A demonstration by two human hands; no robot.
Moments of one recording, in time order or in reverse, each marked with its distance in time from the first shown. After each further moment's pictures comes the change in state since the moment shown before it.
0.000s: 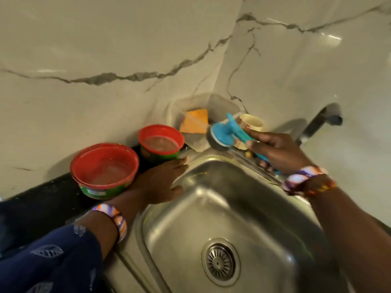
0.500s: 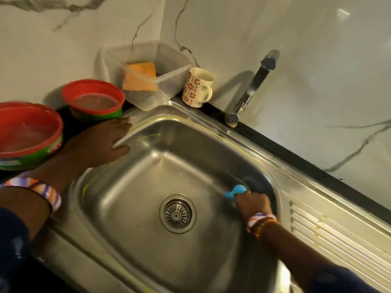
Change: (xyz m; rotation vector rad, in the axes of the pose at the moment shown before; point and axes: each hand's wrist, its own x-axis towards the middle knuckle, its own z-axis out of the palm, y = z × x) left_hand 0.007 0.000 0.008 -0.096 0.069 -0.001; right_hand -0.122 0.173 -0.002 -1.398 -0.315 0.411
